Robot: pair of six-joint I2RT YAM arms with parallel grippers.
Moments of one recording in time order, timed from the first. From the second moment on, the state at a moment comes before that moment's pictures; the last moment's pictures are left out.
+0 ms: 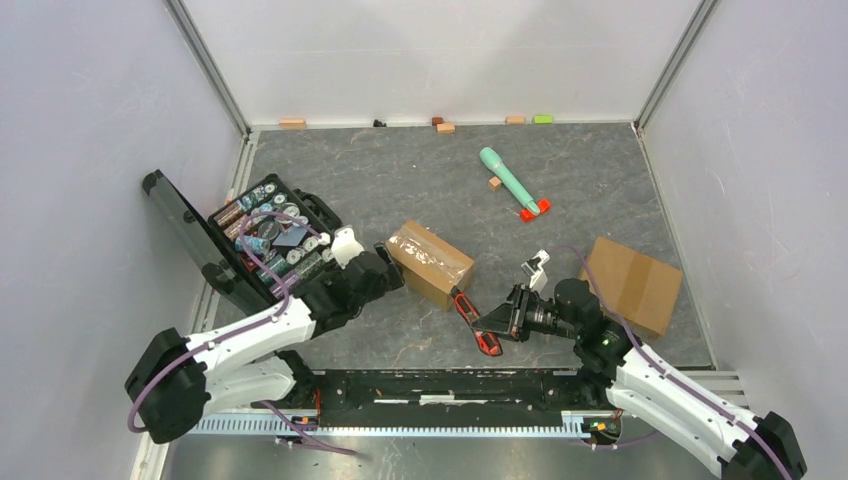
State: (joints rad) left arm -0.85 1.05 0.52 -0.26 -0.54 -1.03; right arm 0.70 0.58 0.19 0.02 -0.50 1.23
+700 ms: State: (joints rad) left arm -0.81 1.19 0.93 -0.48 -0.41 -0.84; right arm 0.72 0.83 0.25 0.22 -0.53 1.23
